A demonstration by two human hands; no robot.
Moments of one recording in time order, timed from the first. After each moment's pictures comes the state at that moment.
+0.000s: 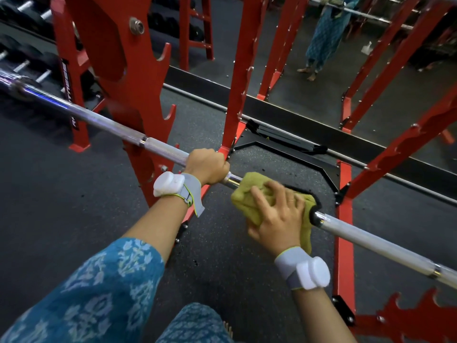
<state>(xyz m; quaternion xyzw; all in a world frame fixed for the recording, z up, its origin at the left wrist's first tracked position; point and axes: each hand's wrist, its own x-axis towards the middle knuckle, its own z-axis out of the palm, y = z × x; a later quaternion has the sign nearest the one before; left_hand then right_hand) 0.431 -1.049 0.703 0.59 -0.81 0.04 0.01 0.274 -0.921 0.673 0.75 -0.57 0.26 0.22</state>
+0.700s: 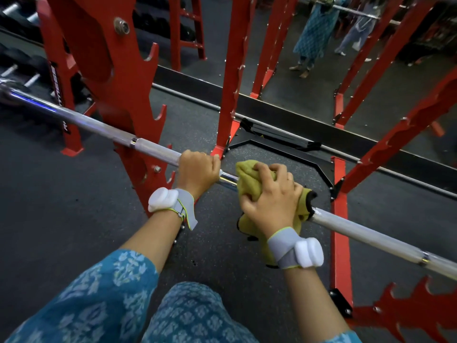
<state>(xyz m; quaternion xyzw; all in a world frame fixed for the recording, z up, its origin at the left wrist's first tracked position) 0.433 -1.034 0.681 0.57 -0.80 0.06 0.17 0.283 -0.936 0.699 0.65 -0.70 0.30 0.10</state>
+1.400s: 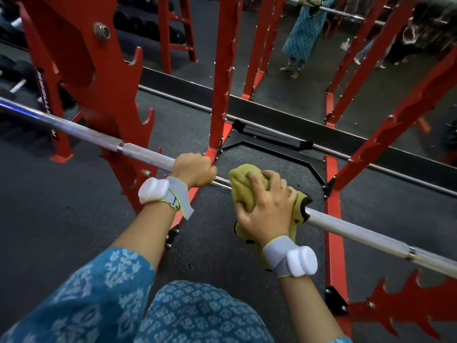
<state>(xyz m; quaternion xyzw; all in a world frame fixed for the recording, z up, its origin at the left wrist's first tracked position) 0.417 -1.049 0.701 0.57 -0.82 0.00 -0.01 0.270 -0.925 0.690 0.66 -0.68 0.29 0.16</state>
